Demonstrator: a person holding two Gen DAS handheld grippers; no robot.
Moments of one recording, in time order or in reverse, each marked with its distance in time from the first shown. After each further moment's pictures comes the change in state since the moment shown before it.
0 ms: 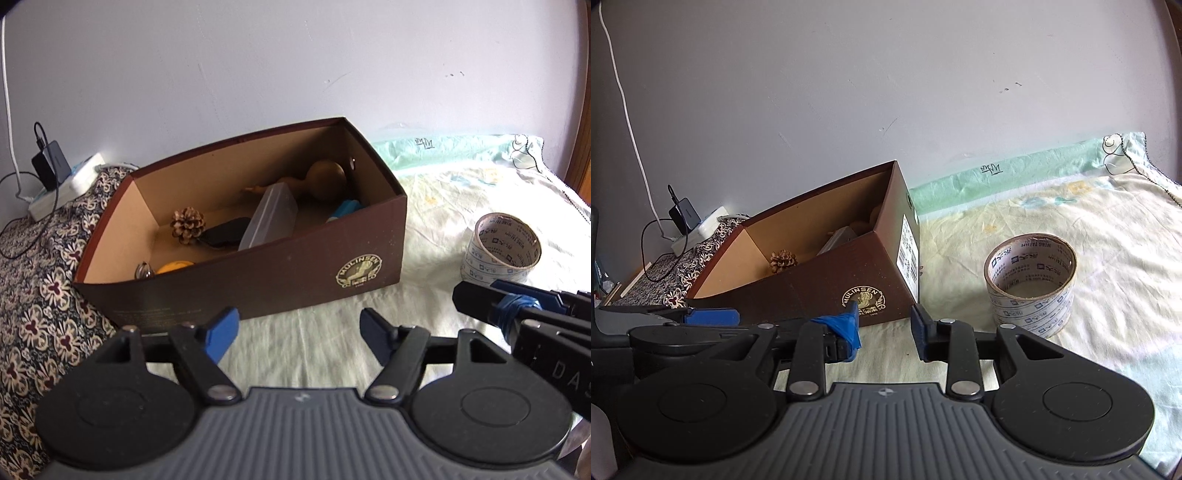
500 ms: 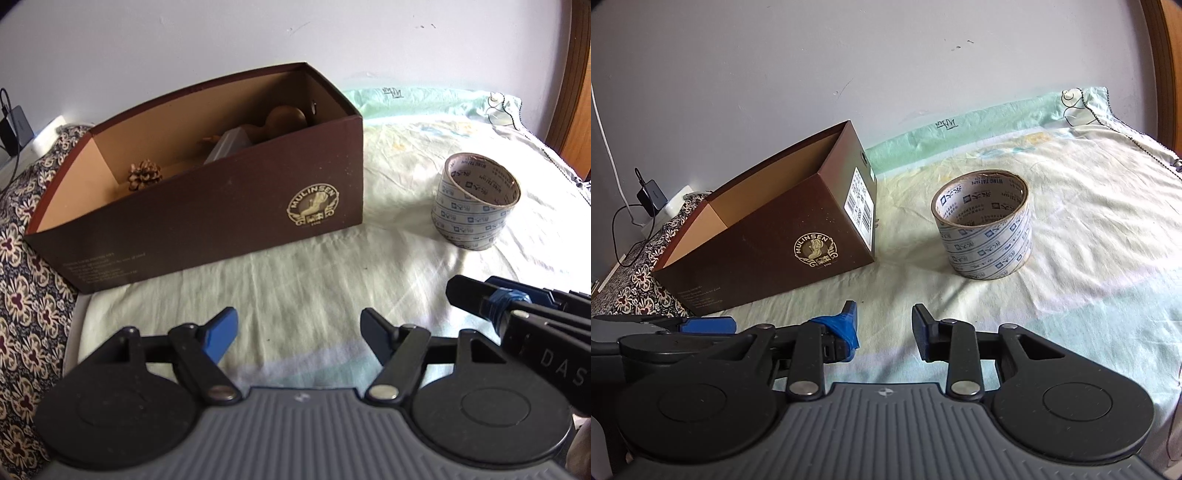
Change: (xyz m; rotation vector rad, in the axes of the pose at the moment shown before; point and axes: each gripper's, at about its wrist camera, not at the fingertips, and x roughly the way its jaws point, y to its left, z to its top) left arm 0.020 -0.024 -0.031 0.022 0.091 -0.086; right arm -0.001 -0.025 -0.034 0.068 0.061 -0.087
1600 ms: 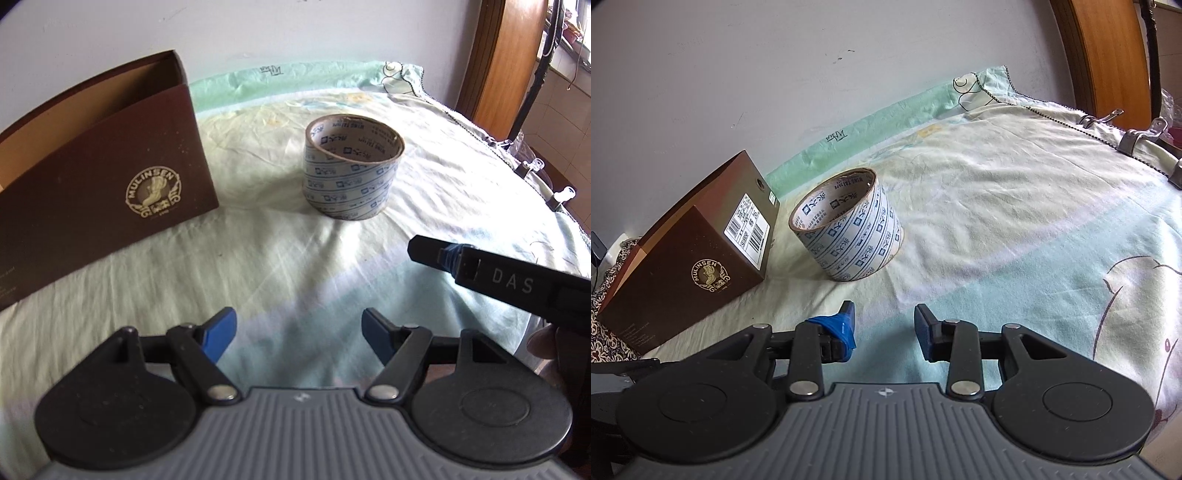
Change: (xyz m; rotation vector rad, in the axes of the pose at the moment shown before) left arm 0.018 -0.059 -0.008 0.130 -0.008 -0.268; right arm -0.007 -0.081 -0.013 0.158 -0.081 -0.138
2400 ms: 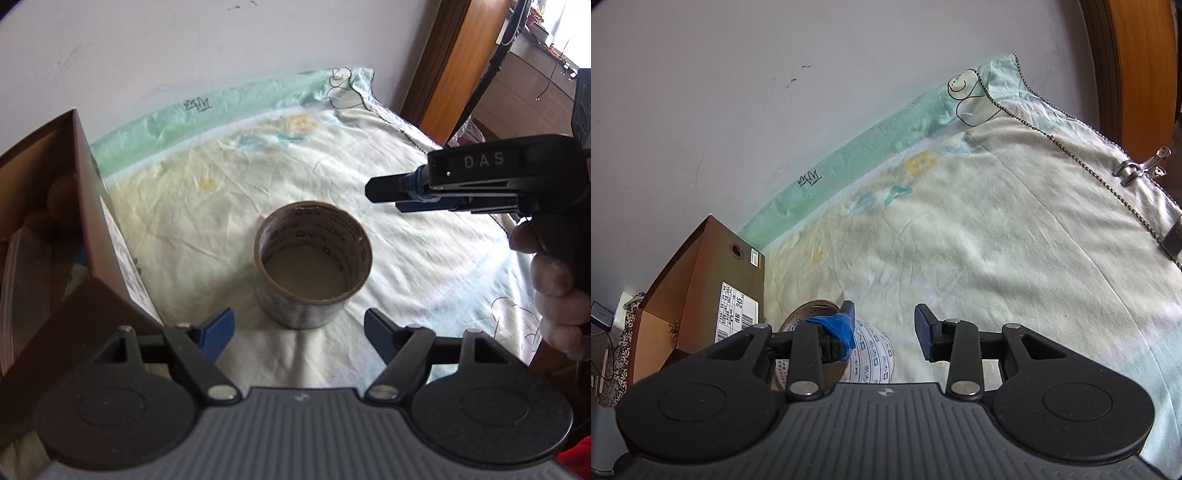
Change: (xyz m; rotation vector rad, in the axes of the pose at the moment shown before) left arm 0.033 0.006 0.117 0.098 0.122 -0.205; right arm 0.059 -0.023 0.145 0.050 0.213 0.050
